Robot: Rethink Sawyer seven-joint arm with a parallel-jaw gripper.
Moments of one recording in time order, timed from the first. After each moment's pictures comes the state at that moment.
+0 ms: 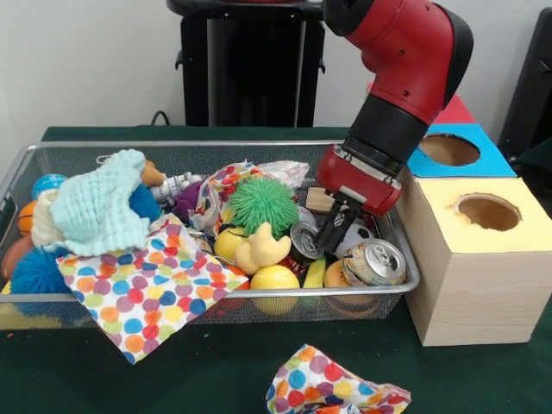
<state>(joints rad) 0.43 -0.11 -0.64 1.47 0.17 0.06 2.15</state>
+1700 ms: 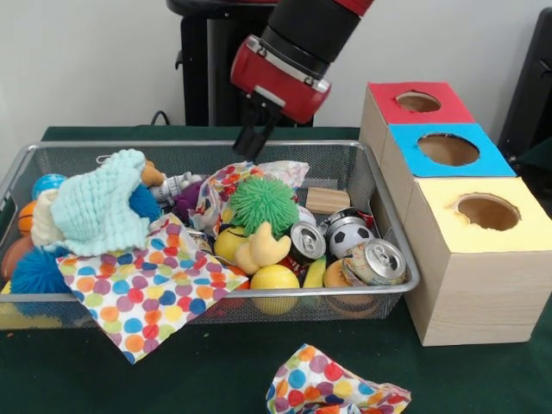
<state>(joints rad) 0.14 -0.52 -0.44 1.49 -0.24 0.47 2.14</state>
